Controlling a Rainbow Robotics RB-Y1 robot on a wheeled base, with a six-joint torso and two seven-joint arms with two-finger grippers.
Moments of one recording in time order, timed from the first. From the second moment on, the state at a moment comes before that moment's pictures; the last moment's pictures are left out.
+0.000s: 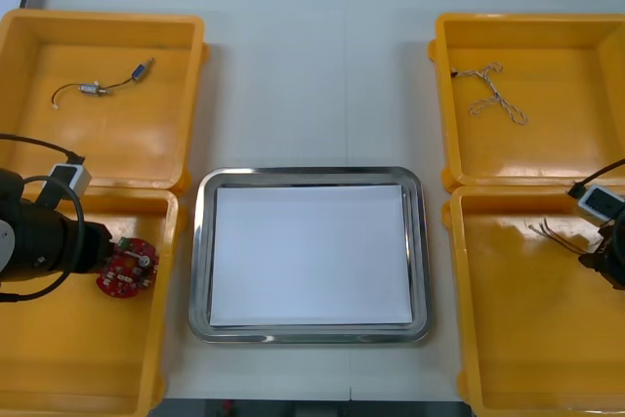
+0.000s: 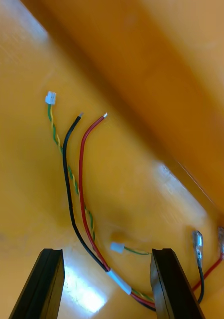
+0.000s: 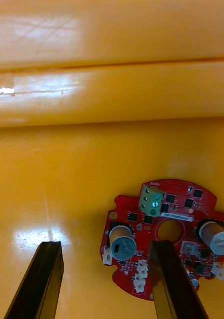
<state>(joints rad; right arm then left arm) 0.06 -0.81 -0.15 -1.83 -0.85 1.24 2.36 0.03 0.73 0.01 -2.13 0.62 1.49 -1.28</state>
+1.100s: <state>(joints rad) 0.06 -0.81 -0.09 -1.80 -0.84 1.18 2.37 0.00 0.73 -0.06 -2.05 0.60 1.48 -1.28</state>
